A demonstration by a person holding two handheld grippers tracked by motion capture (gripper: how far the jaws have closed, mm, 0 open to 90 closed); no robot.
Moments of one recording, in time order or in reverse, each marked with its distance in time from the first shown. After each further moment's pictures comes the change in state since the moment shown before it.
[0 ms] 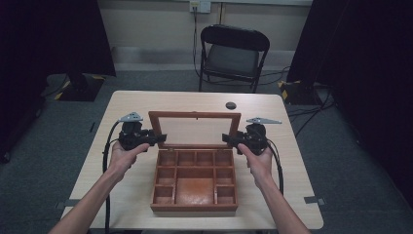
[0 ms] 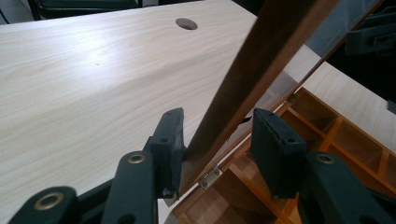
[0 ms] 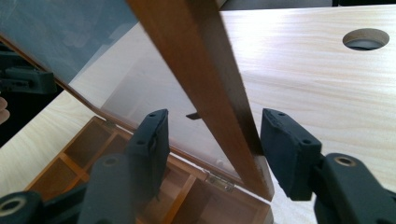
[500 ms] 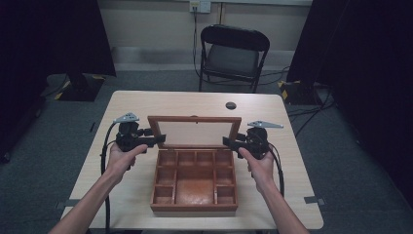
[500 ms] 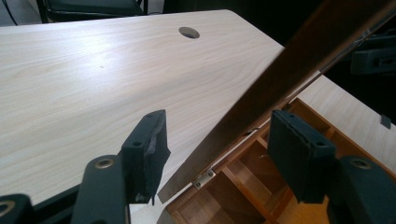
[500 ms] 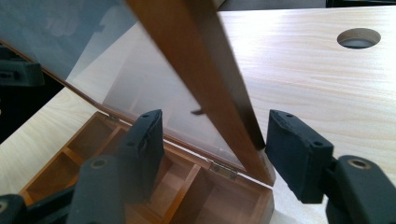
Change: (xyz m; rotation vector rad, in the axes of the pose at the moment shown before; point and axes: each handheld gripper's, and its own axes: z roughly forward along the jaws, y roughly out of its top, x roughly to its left) left arm -0.005 0.000 -0.009 -0.031 0.012 -0.035; right arm 0.008 -0.007 -0.010 -0.013 -0.018 -0.011
